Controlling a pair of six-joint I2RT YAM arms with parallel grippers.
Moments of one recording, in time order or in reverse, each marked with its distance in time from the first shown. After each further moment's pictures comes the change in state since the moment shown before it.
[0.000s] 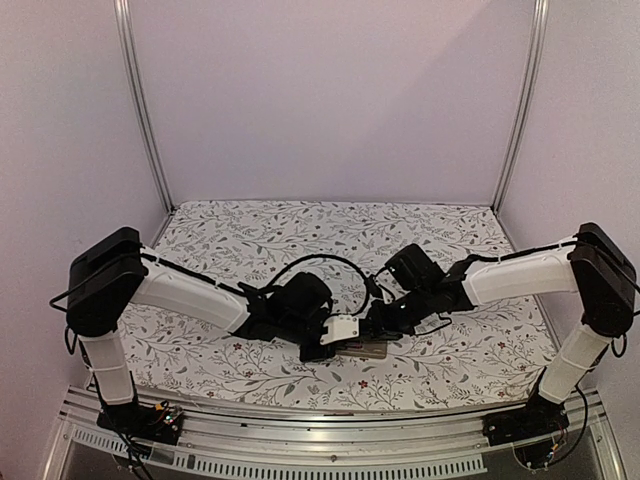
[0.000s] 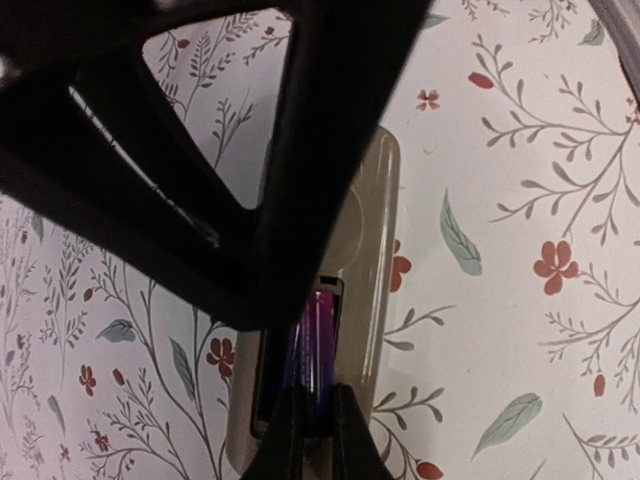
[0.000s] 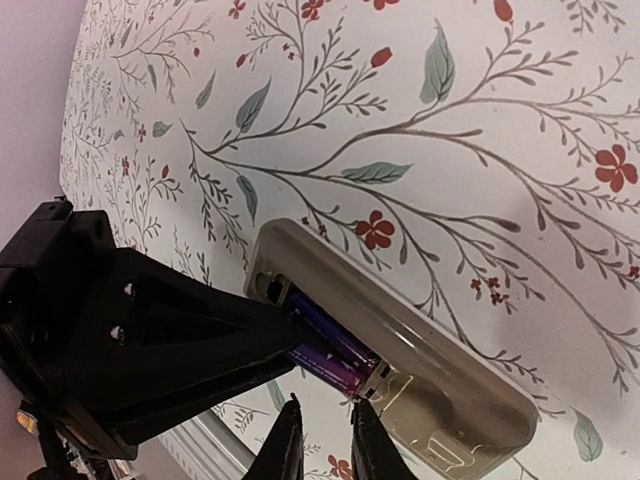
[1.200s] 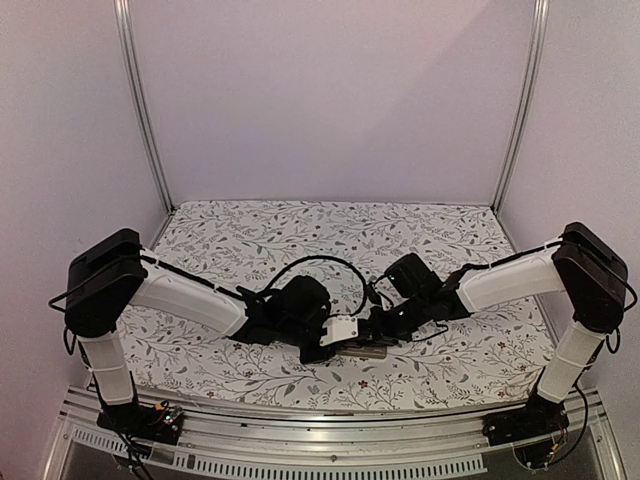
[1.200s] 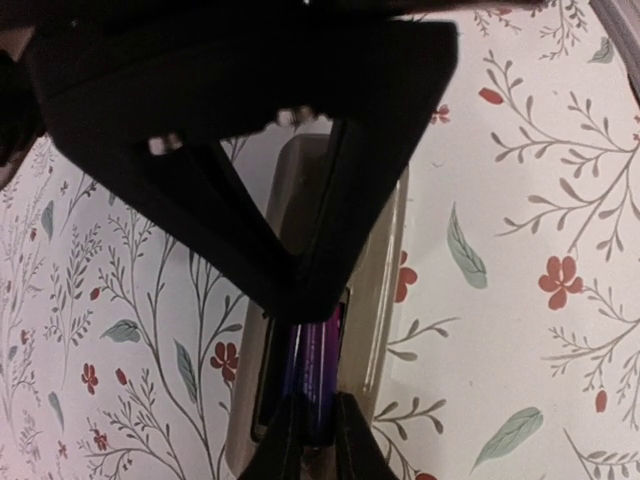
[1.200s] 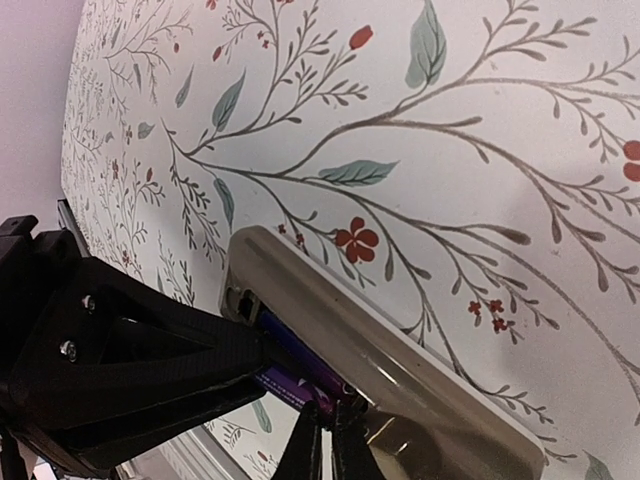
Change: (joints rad) left arm -0.008 -0.010 -0.037 0.070 -0.027 -0.029; right arm -0.004 0.055 -0.060 0.127 -0.046 0.030
